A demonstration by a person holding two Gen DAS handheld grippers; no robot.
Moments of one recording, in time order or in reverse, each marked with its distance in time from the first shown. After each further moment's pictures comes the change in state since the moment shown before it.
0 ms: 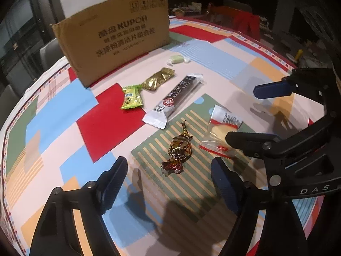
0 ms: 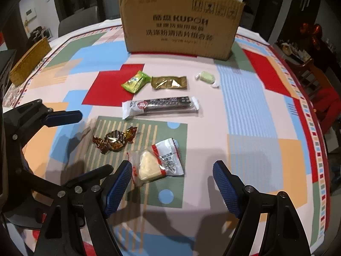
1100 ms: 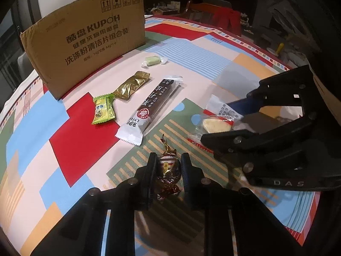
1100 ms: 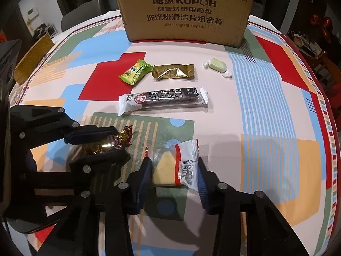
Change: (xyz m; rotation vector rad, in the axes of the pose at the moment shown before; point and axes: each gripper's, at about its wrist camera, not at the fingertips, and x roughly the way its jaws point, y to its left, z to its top) left arm 0.021 -0.008 0.017 0.070 -0.002 -0.123; right arm 0.024 -0.010 0.008 0.001 0.063 0.086
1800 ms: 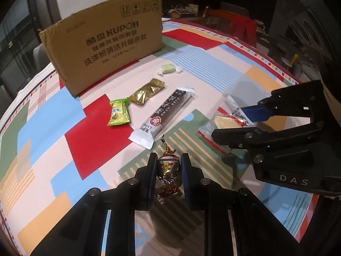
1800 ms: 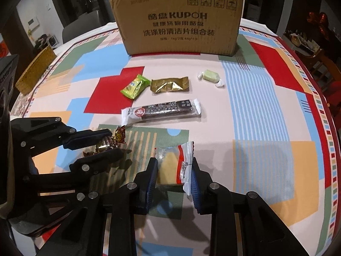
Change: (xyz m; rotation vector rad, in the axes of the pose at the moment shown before) left arm -0.017 0.000 0.007 -0.105 -0.014 0.081; right arm -0.018 -0.010 0.004 0.042 -0.057 0.025
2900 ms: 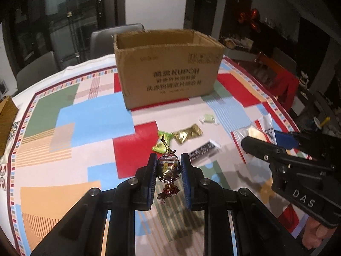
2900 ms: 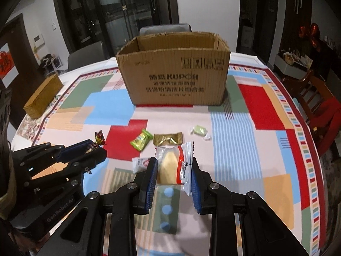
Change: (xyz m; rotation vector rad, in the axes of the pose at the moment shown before) left arm -0.073 0.024 0.034 -0.370 -0.123 0.186; right arm -0.070 -0.005 0.044 0.007 -0.185 -0.004
